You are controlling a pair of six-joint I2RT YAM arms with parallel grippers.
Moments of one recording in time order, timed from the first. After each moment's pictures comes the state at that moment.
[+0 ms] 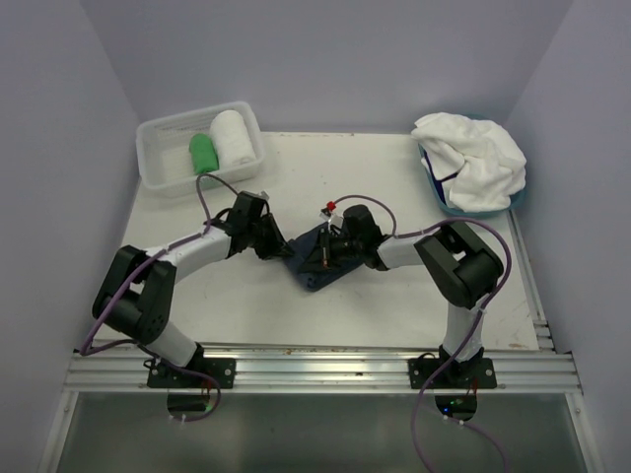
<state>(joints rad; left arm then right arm) -0.43 1.56 0.86 -0.23 0.28 -0.85 0.62 1.91 0.87 0.40 -0.75 0.84</state>
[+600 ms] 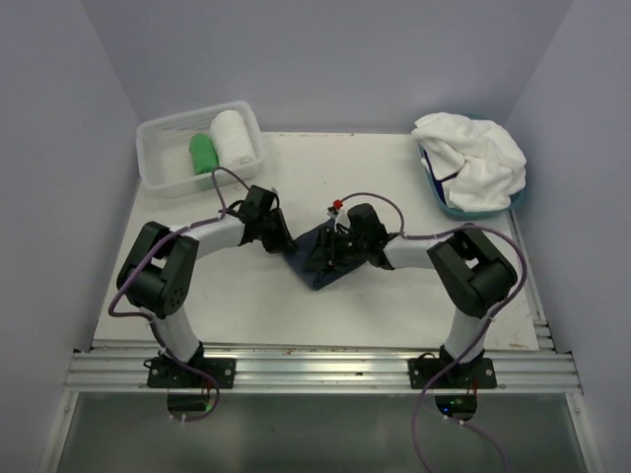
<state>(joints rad) -0.43 1.77 0.99 -0.22 0.27 -0.80 0.61 1.87 0.87 0.29 -0.67 0.77</state>
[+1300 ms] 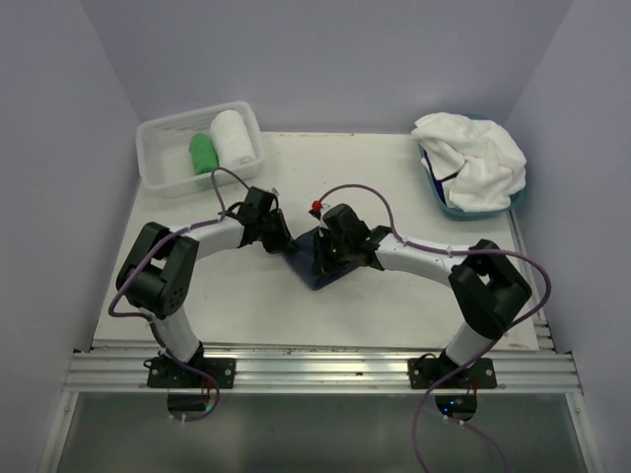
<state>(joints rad) -0.43 1.77 0.97 -0.17 0.29 -0.78 0.79 1.66 1.01 -0.21 -0.17 0.45</state>
